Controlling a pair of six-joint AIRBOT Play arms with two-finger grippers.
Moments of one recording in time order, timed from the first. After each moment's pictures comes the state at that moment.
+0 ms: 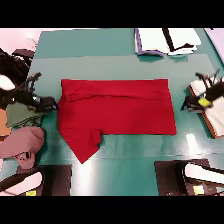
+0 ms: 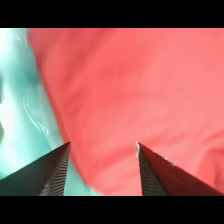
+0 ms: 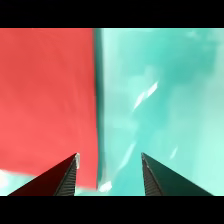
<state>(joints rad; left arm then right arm) 0.12 -1.18 0.96 1.19 -1.24 -1.38 -0.40 -1.30 1.04 -1.33 1.45 1.33</state>
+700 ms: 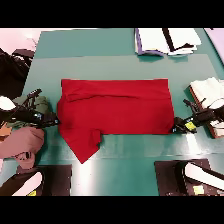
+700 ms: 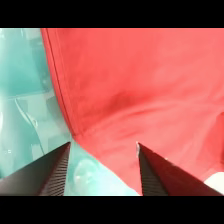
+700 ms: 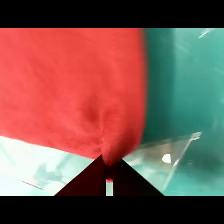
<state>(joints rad) 0.12 -0.99 0.71 1.17 -1.22 -1.42 -0.39 -1.20 0.65 -1.16 1.33 1.27</state>
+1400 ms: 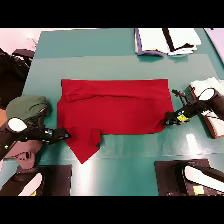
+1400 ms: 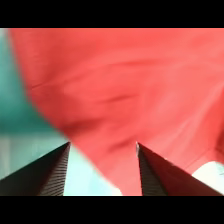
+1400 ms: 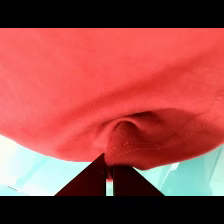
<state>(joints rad) 0.03 -0.83 0.40 1.01 -1.10 -1.49 -0.18 -1.20 0.75 -1.15 1.32 1.27</state>
